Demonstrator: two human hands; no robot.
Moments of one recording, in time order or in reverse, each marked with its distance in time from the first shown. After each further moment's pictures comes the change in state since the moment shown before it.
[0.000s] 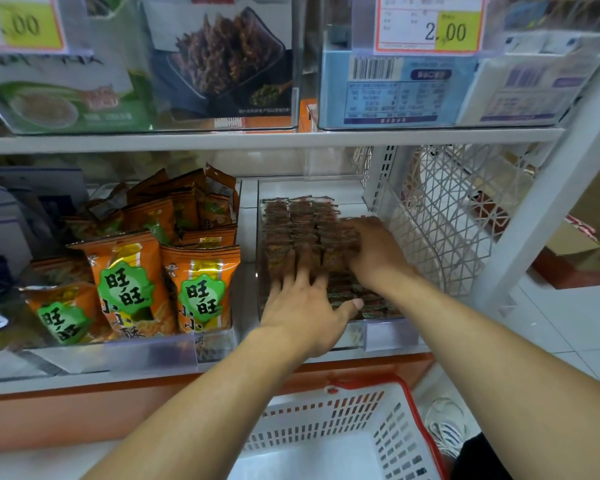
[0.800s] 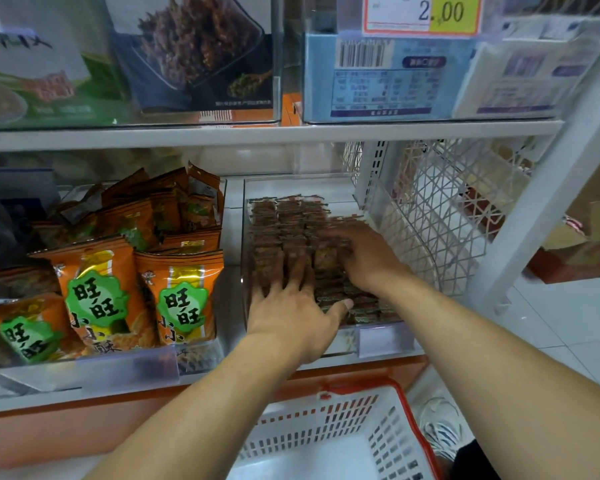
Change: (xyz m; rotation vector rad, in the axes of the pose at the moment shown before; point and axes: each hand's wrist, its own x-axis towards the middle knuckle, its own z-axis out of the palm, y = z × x) left_hand 0.011 -0.002 0.006 0.081 -0.061 -0.073; right_hand 0.009 0.015 0.005 -0.001 -0.104 -0.056
